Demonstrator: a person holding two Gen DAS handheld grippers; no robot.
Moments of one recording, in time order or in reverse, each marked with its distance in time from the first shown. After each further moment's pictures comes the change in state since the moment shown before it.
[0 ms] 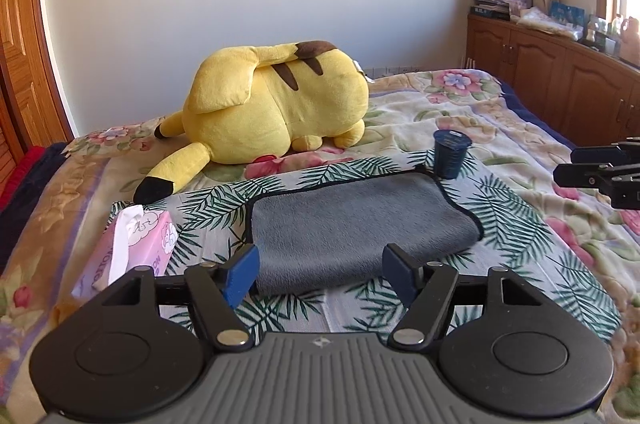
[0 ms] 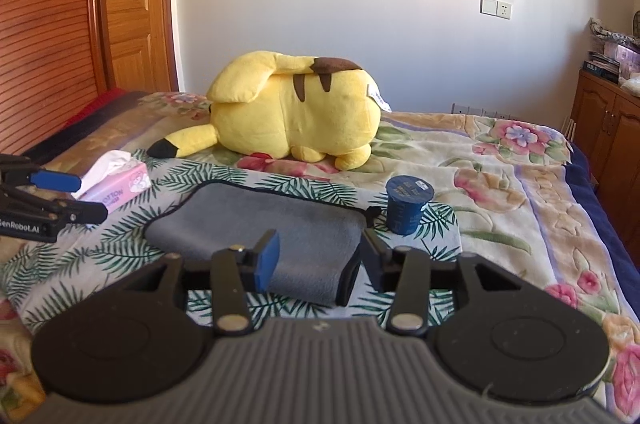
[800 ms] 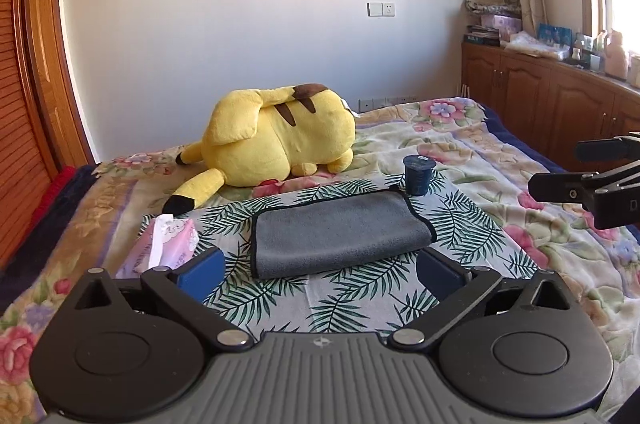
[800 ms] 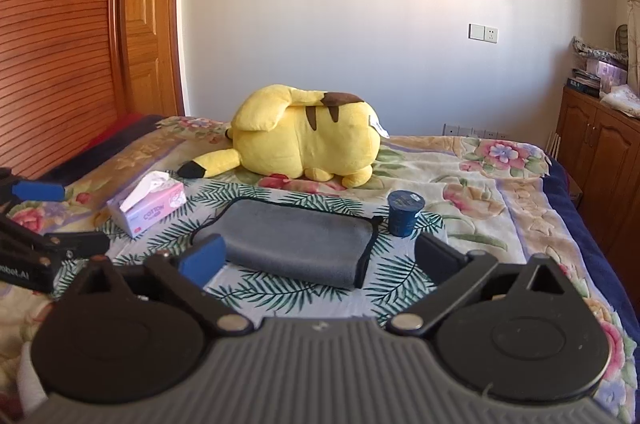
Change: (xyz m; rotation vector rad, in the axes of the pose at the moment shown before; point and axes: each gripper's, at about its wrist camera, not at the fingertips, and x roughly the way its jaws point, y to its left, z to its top) left arm -0.120 -0.043 -0.020 0.002 -0.094 0.045; right arm -0.093 0.037 0.001 0.017 -0.062 -0.016
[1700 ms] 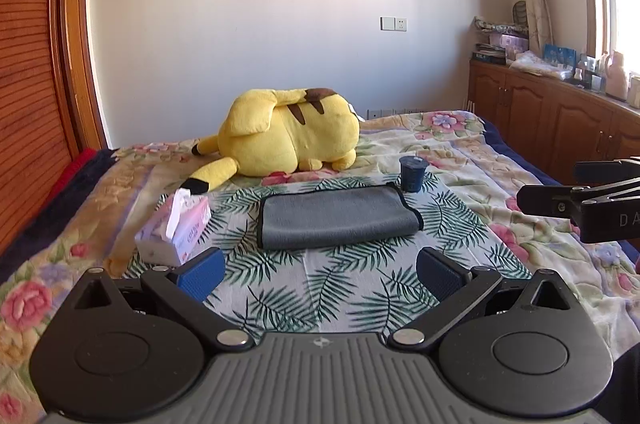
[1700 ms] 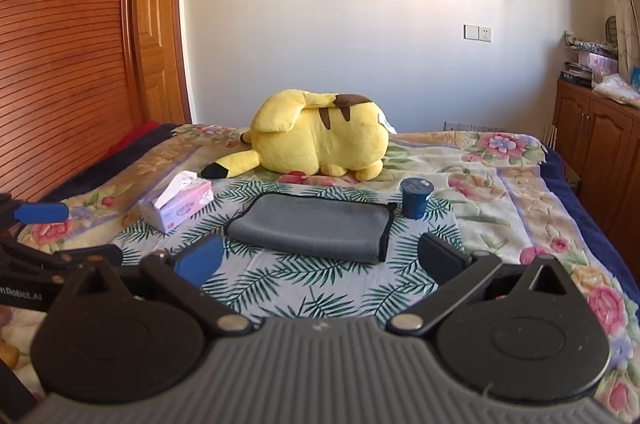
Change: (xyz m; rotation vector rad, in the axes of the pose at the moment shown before) left arm -0.060 -0.005 -0.044 -0.067 -0.033 0.018; right arm -0.053 0.033 -0.028 0.040 -0.025 -0.003
